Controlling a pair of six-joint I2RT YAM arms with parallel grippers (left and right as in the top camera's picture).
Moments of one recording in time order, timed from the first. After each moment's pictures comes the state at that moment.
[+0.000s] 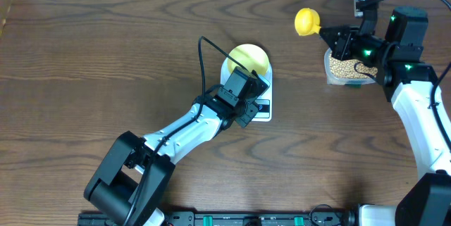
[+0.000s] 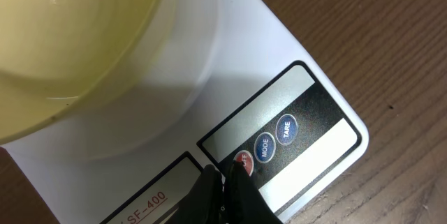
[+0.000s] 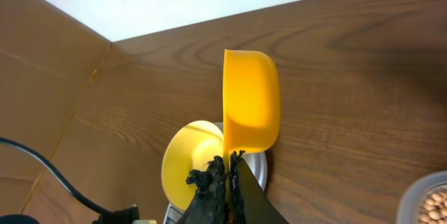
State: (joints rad) left arm -0.64 1.72 0.95 -0.25 0.05 0.11; right arm -0.07 1.53 1.15 -0.21 -0.74 0.24
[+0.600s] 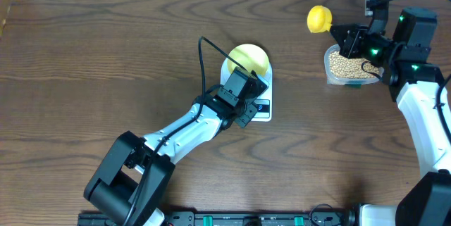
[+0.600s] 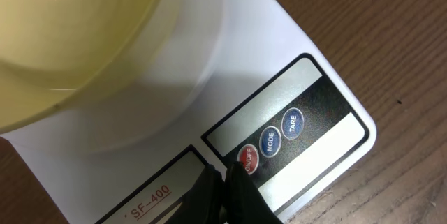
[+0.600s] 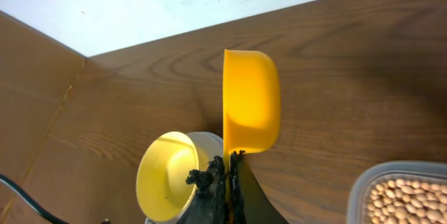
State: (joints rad) left arm -0.64 1.72 0.95 -0.26 0.03 0.11; right arm -0.11 1.53 1.15 -0.21 -0.68 0.24
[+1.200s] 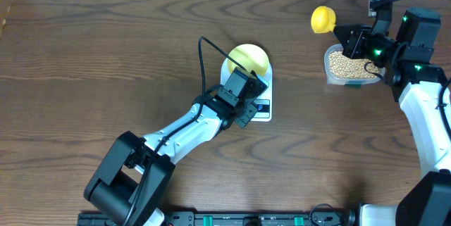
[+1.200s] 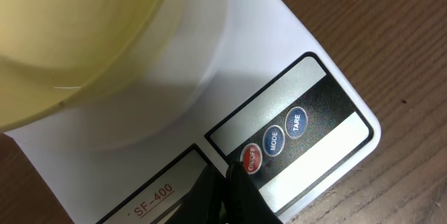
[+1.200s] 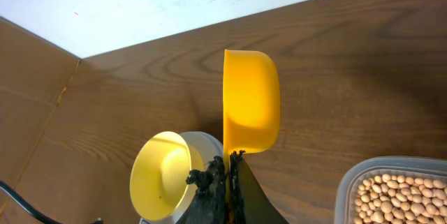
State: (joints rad) left arm -0.64 1.72 0.95 -0.26 0.02 0.11; right arm -0.13 1.53 1.15 -0.23 -0.68 0.23
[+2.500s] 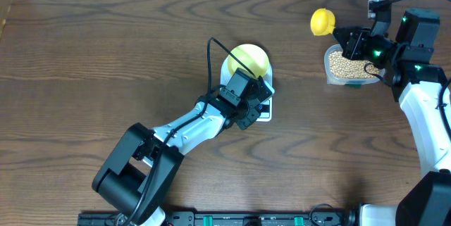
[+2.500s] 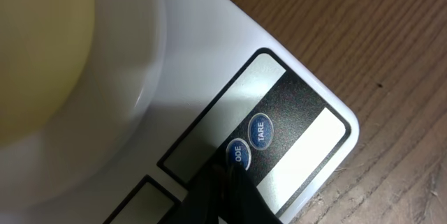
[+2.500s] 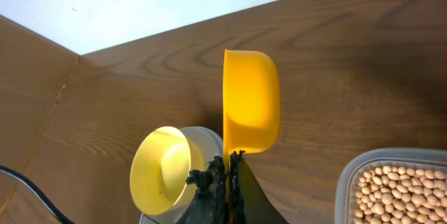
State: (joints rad) left arm -0.64 1.78 0.95 -0.21 0.13 0.25; right arm -0.13 1.53 1.15 -0.25 -0.68 0.22
